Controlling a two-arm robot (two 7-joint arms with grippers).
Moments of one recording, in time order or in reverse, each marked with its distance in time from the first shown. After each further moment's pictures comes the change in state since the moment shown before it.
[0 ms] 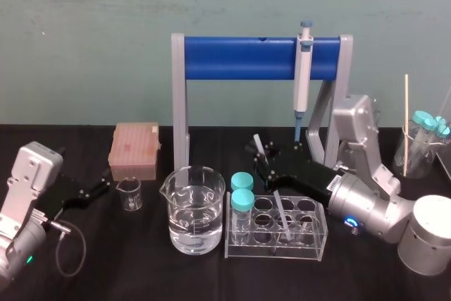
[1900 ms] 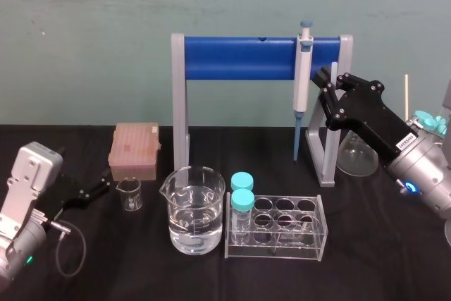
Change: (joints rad) left arm 0.000 0.000 0.000 0.000 0.000 0.000 0.000; right arm -0.110 -0.020 0.273 -0.126 -0.002 -0.209 -0.011
